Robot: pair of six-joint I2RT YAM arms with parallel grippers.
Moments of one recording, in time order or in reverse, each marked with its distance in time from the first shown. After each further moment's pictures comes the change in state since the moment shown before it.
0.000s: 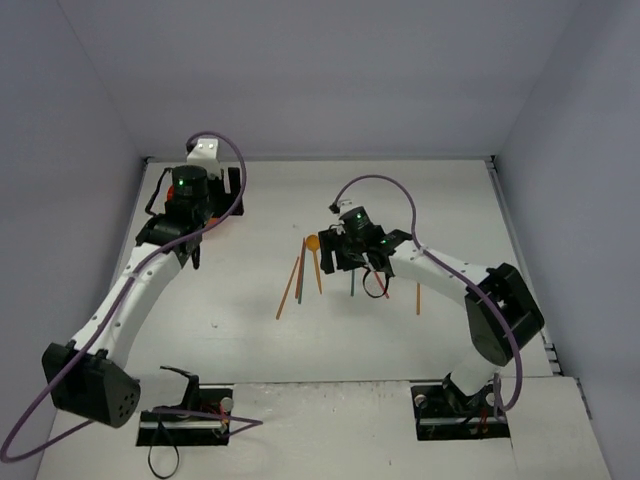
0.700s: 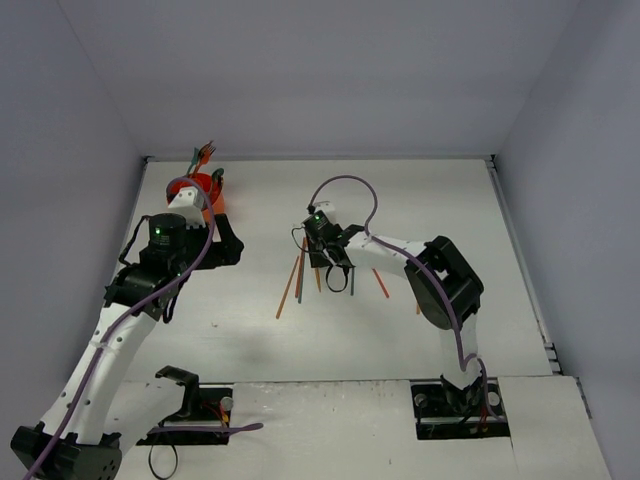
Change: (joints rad) left arm 0.002 -0.340 -0.206 -0.241 0.192 -0.218; right arm 0.080 0.349 0.245 -0.021 0.256 0.104
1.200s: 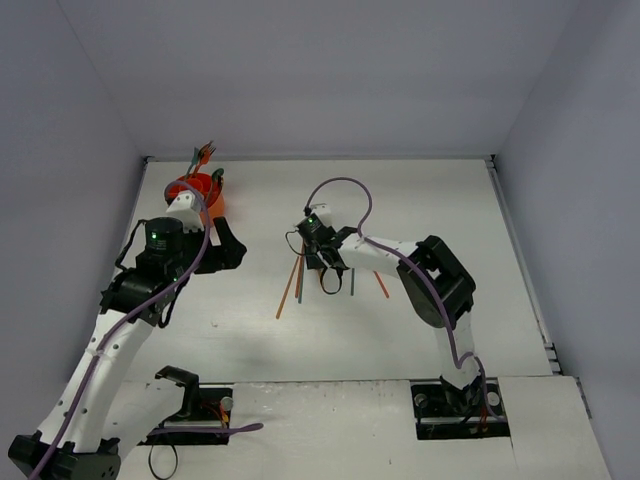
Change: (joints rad) left arm 0.000 -0.033 -0.007 -0.018 0.058 -0.039; right arm 0.017 0.043 0.035 -0.007 0.044 0.037
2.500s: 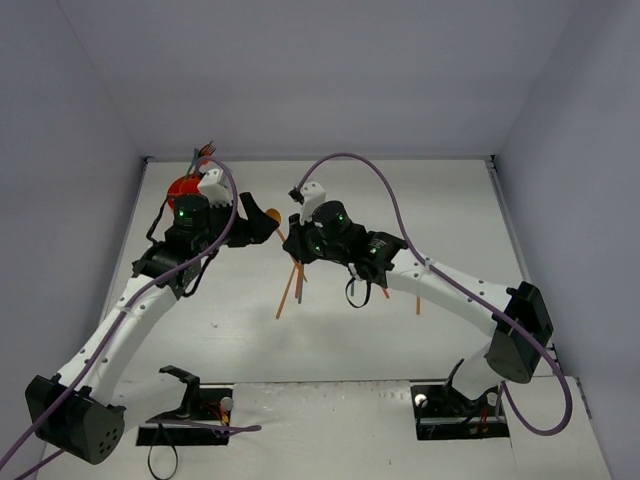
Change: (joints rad) left arm -0.081 0.212 0.034 0.330 0.146 -0.112; right arm 0.138 -0.508 -0.094 0.114 -0.264 -0.167
